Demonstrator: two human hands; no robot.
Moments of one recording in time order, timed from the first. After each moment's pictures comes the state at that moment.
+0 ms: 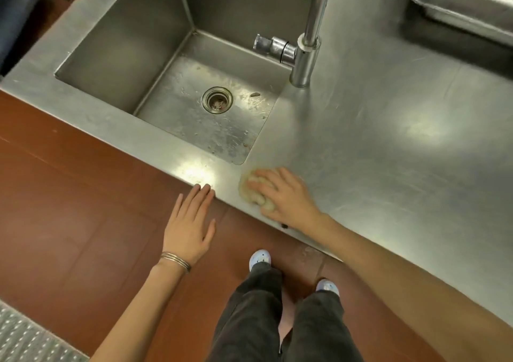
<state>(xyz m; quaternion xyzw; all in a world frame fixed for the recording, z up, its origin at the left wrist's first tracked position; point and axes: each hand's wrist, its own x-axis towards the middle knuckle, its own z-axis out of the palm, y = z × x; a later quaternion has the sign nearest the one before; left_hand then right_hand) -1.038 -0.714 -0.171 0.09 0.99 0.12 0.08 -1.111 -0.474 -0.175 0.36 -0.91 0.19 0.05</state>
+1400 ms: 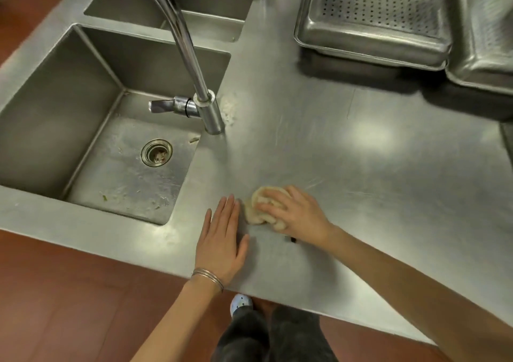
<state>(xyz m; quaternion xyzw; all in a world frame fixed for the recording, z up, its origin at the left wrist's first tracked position) -1.106 -0.524 -0.161 0.20 0.97 0.16 0.07 -1.129 -0.311 -0.183 0.27 -0.95 0.07 0.12</state>
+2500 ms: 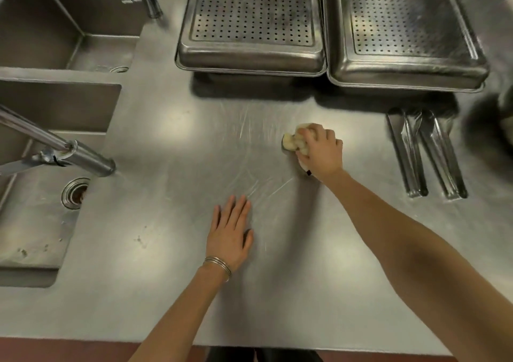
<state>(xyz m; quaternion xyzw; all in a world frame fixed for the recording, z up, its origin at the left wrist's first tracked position) -1.122 -0.297 -0.173 0.31 0.94 0.08 0.12 -1.186 -0.017 -0.142 -0.15 -0.99 0.05 -0.02</state>
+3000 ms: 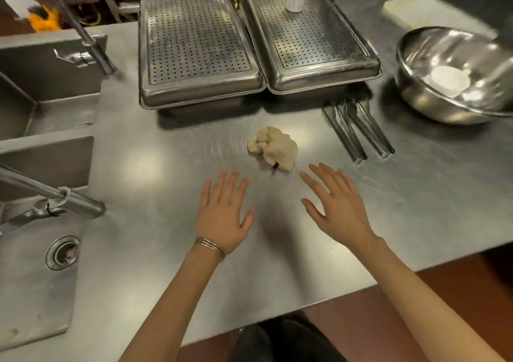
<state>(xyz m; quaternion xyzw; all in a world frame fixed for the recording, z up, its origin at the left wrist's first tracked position) -1.128 -0.294 -0.054 0.46 0.88 0.12 -0.03 -0.977 -0.098 -0.037 -0.15 -0.98 0.06 0.14</state>
